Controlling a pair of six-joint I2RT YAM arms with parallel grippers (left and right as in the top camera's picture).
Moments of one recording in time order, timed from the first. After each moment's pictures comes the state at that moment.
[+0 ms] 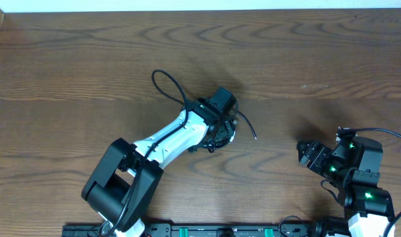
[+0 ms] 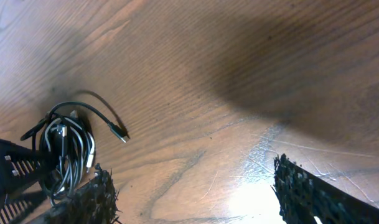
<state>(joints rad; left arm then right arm) -0.67 1.82 1.13 -0.73 -0.01 -1.07 -0.16 0.73 0.43 -0.62 -0.33 0.46</state>
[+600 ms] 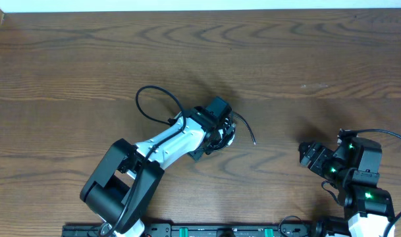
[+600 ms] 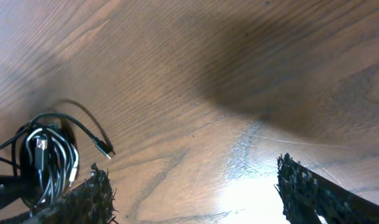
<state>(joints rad) -0.67 1.81 1.04 -0.70 -0.10 -1.51 -0.16 0.73 0.43 -0.65 -0.28 0.46</state>
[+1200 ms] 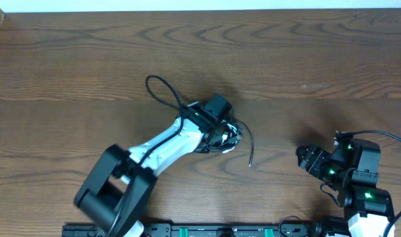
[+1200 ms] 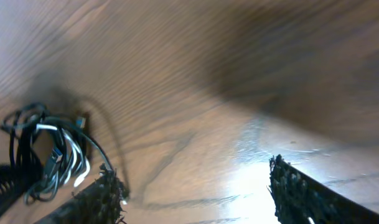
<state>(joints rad) -0.67 1.75 1.04 -0.64 -0.09 -1.00 -0.15 0.73 0.43 -0.69 -0.34 0.46</state>
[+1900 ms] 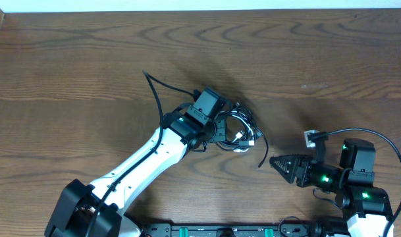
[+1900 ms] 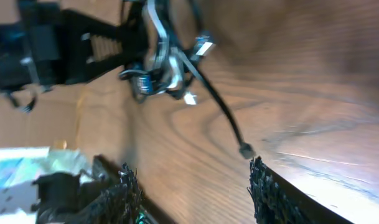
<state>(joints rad) -0.66 1.54 1.04 -0.60 0.08 -0.65 -0.09 0.73 0.43 -0.69 -0.92 0.22</state>
